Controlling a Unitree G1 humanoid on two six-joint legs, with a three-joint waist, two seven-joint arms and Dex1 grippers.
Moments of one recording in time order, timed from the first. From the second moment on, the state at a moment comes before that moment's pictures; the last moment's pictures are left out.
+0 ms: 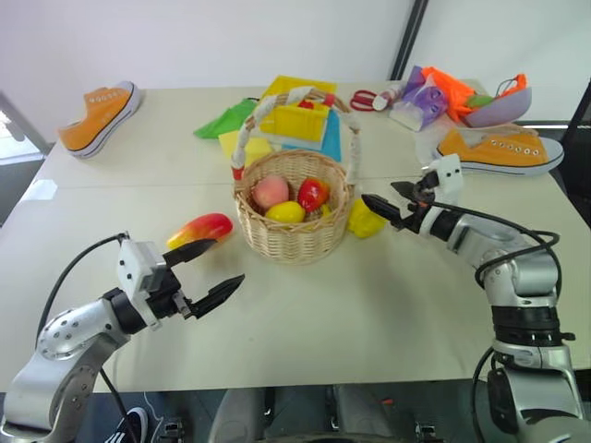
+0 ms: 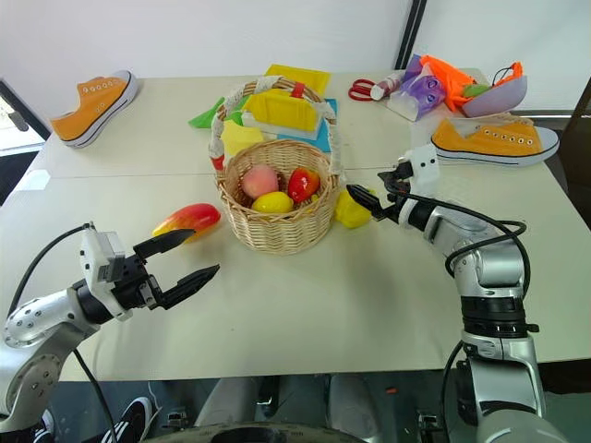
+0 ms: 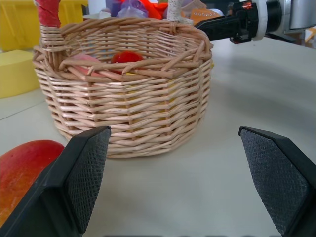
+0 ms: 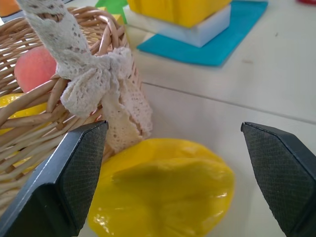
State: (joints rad) left arm 0.20 0.62 0.26 -0.57 -0.64 0.36 -0.78; right arm -0.48 -0.52 -0.15 -0.04 0.52 0.77 0.53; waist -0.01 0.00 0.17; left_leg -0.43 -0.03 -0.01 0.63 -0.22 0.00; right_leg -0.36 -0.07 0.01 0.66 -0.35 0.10
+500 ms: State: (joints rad) left arm 0.13 0.61 0.24 -0.60 -0.65 0.43 -0.69; right arm -0.48 -0.48 -0.14 -0.14 0.49 0.96 0.36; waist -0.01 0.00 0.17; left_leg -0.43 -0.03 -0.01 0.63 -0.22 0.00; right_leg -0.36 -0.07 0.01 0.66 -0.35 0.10
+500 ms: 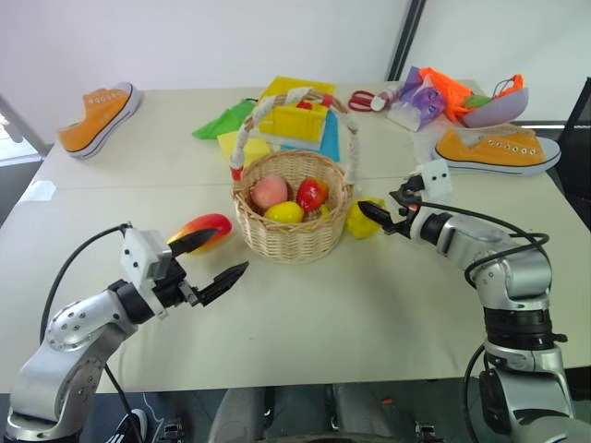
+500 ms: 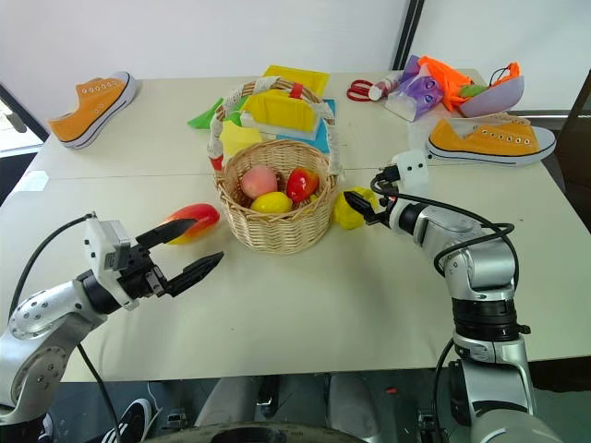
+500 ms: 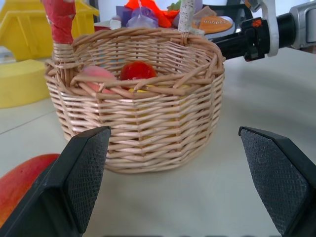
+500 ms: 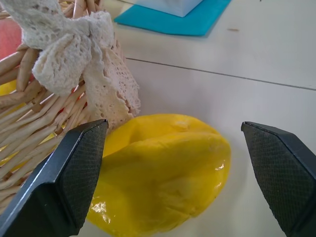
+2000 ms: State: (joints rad) left arm 0.11 0.60 0.21 -0.60 -0.66 0.41 -0.68; right arm -0.57 -0.68 -0.16 -0.01 0.52 1.06 0.50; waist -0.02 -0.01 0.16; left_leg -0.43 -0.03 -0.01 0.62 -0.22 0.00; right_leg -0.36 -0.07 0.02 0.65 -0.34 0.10
